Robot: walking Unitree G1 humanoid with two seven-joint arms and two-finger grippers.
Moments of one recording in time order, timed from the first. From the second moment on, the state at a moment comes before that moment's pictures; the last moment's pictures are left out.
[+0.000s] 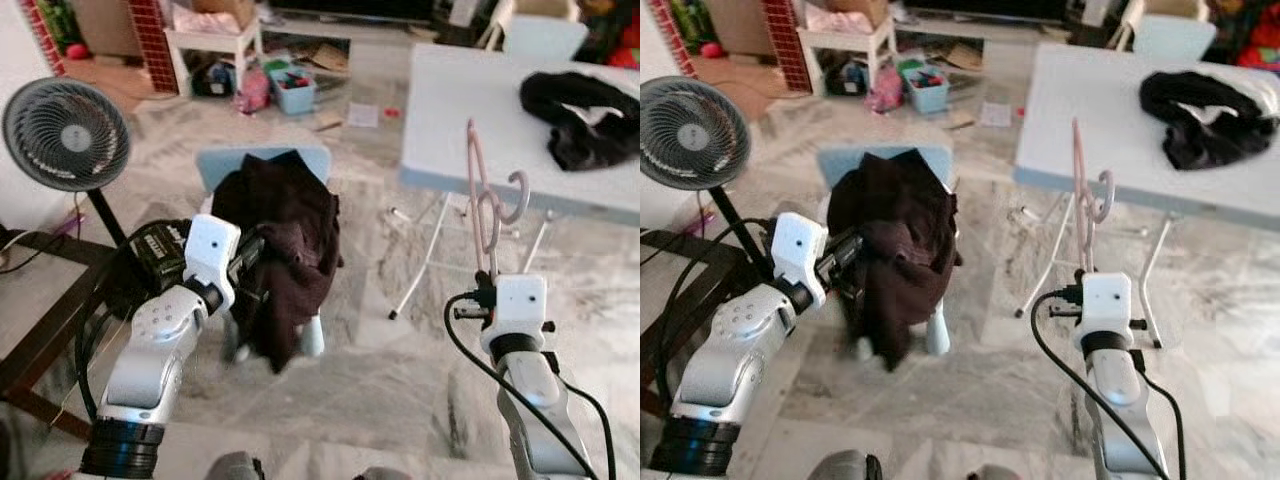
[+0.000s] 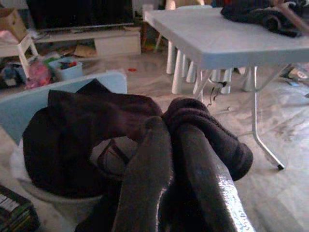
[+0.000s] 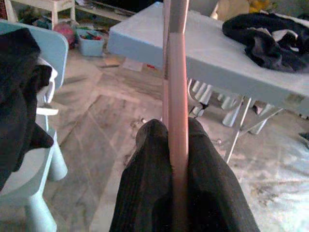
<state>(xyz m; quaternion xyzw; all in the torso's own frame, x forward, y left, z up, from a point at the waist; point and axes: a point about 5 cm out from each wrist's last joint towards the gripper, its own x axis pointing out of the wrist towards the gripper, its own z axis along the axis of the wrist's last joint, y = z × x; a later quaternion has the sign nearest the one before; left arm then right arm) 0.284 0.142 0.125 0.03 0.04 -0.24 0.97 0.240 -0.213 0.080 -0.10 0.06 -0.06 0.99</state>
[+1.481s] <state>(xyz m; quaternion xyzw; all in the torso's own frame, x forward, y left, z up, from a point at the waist) 0.291 0.146 0.132 0.02 0.03 -0.22 0.97 0.258 -0.194 0.094 -0.13 0.03 -0.01 0.99</state>
